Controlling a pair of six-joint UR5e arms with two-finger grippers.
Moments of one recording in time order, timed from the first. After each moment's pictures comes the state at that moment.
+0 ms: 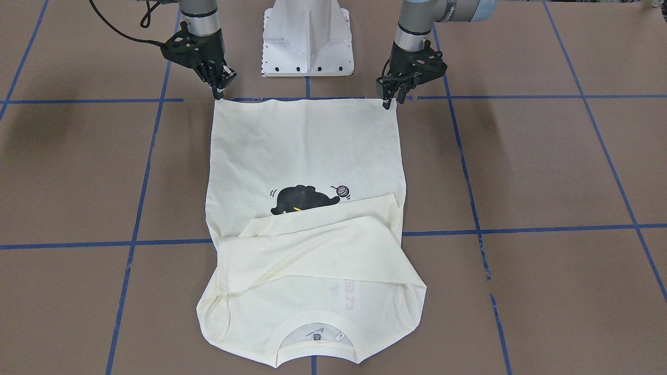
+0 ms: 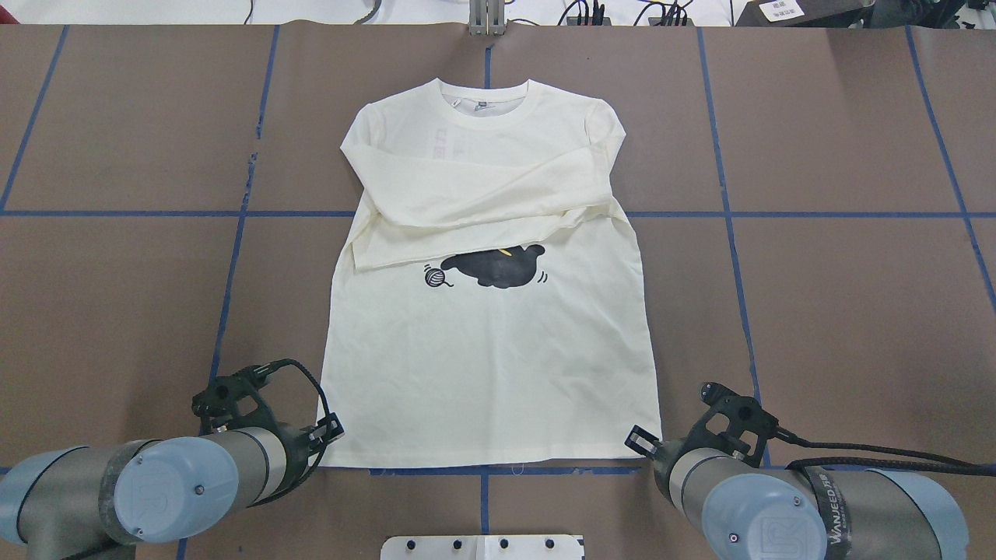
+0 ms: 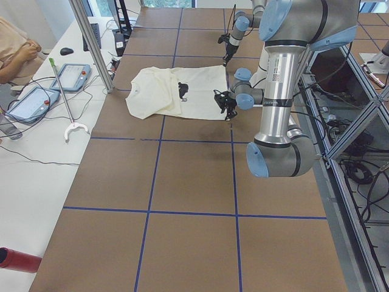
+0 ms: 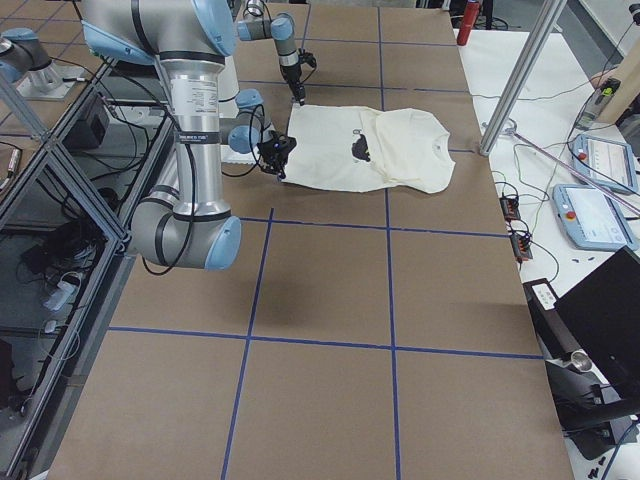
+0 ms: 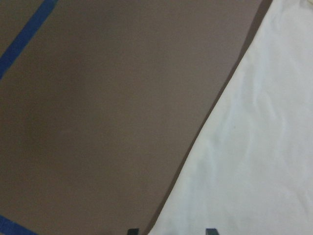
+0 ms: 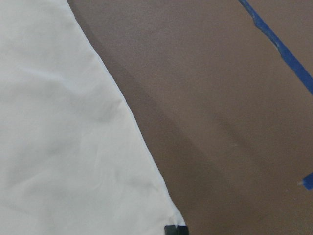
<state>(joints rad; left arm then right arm) -0.15 -1.71 -2.05 -1.82 -1.49 -1.97 0.08 -1.46 2.16 -1.52 1.37 2.09</state>
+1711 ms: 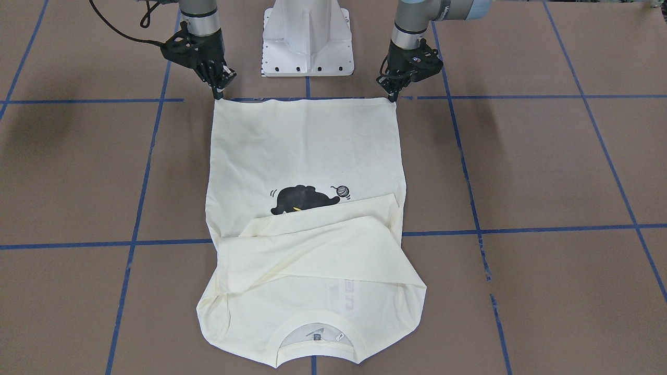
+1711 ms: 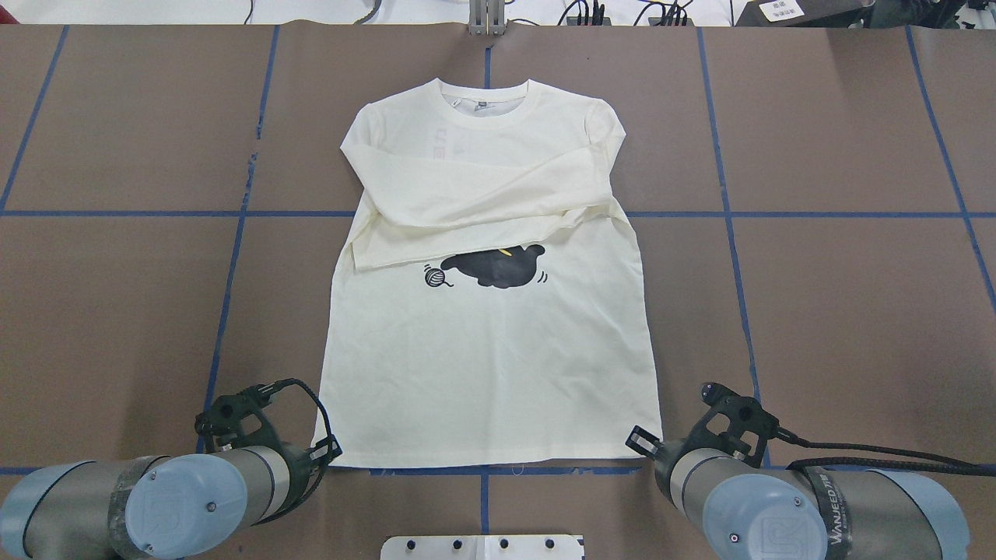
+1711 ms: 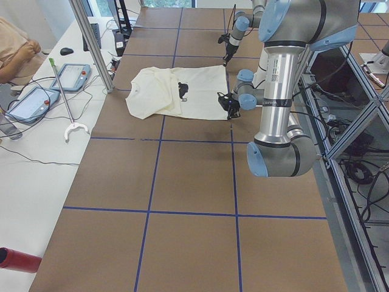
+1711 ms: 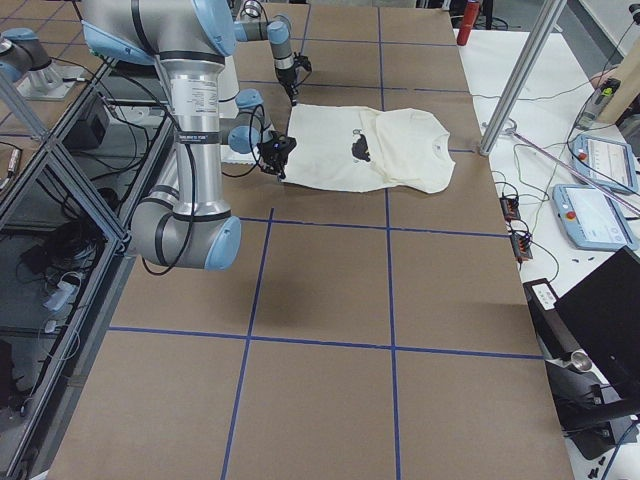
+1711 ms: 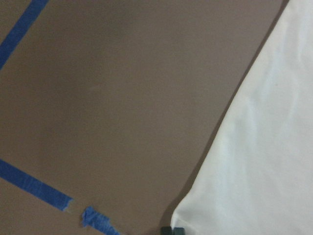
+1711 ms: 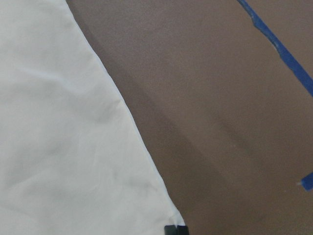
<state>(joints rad) -0.12 -1.71 -2.05 -1.79 -1.50 -1.99 0.08 -1.47 2.16 -1.52 1.37 2.09</state>
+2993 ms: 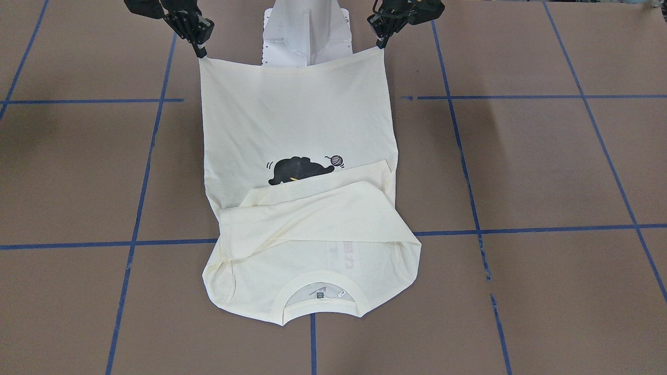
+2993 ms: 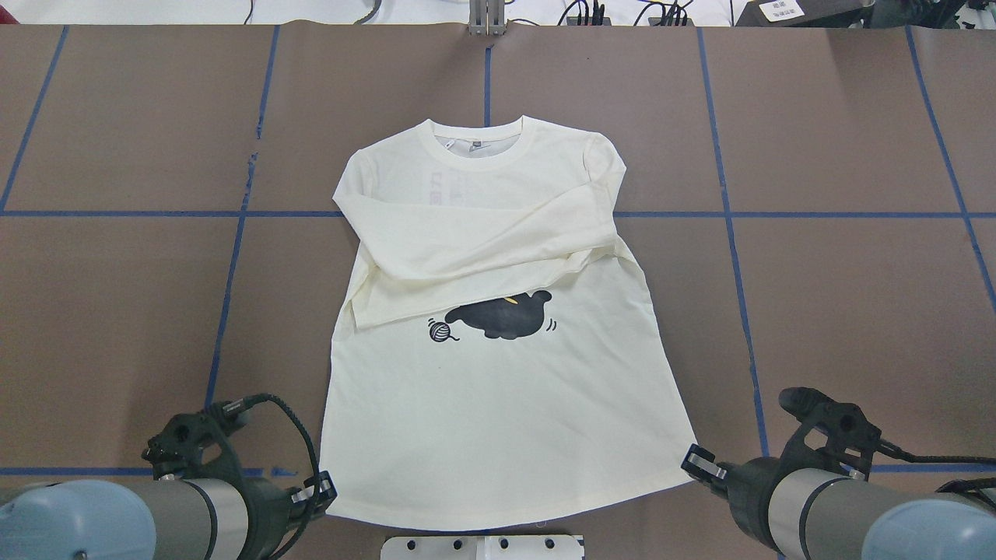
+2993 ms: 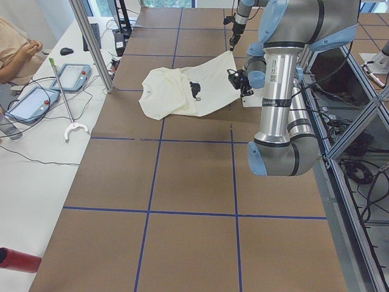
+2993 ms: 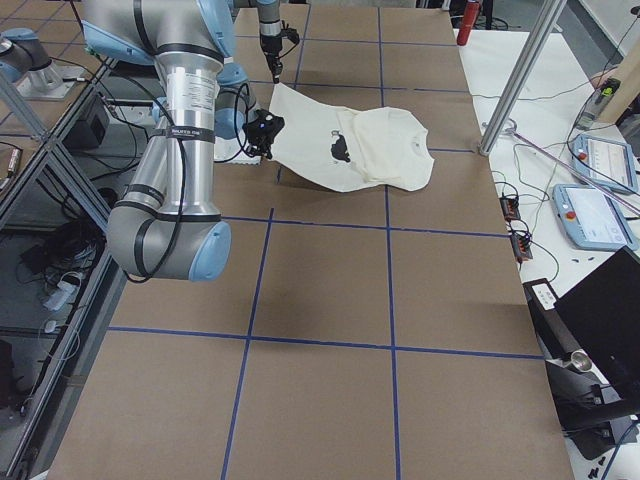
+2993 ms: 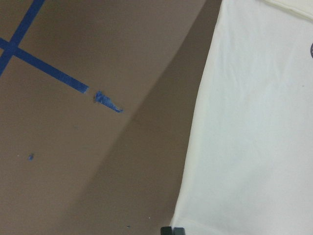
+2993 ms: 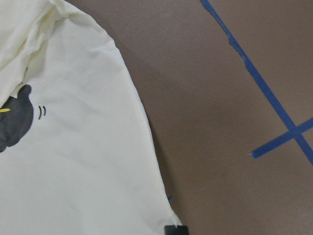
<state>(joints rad) -0.11 -1.73 -2.38 -1.58 -1.58 -1.99 0.06 -1.61 2.46 -1.52 1.39 2.06</state>
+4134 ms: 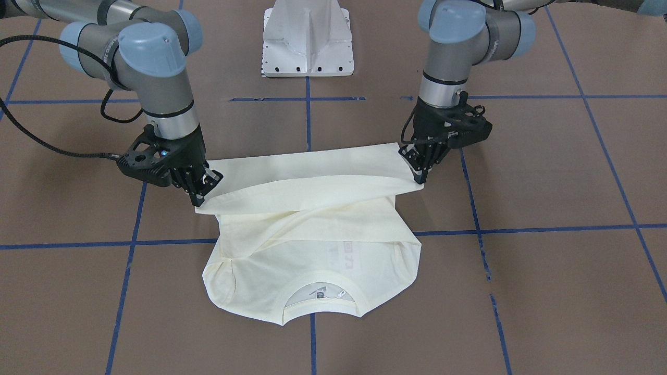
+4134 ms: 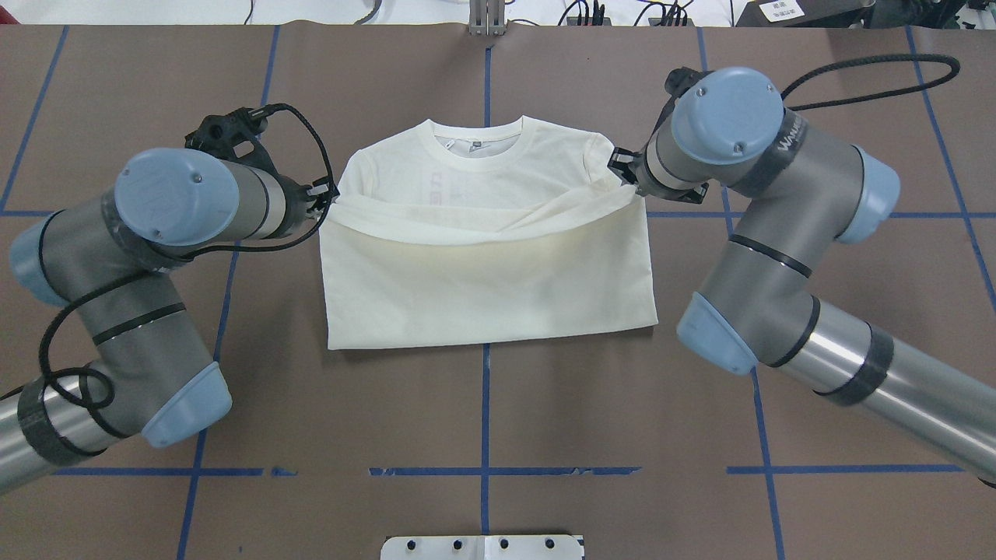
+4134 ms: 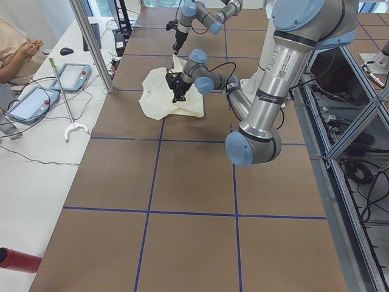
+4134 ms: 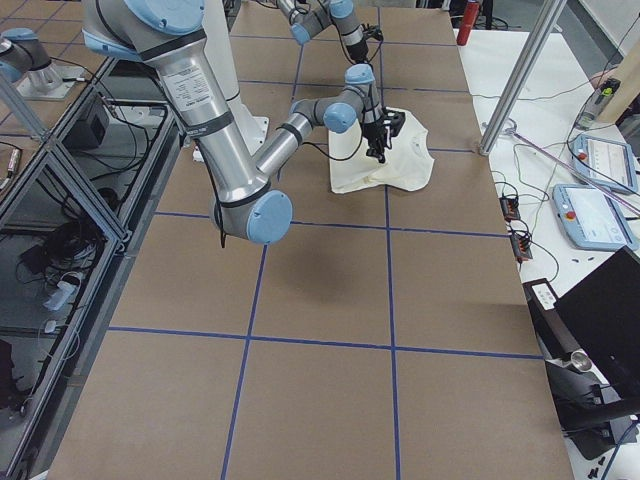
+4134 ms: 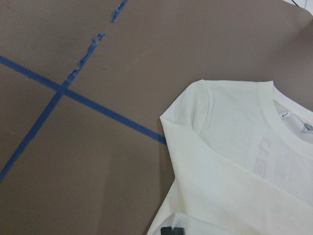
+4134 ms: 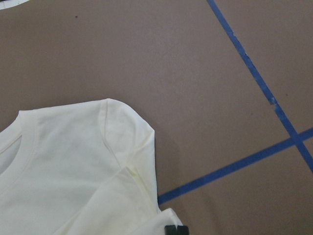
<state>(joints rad) -0.66 -2.01 -1.79 -1.83 -1.60 -1.58 0.73 -1.00 1.70 -1.52 1.72 1.46</state>
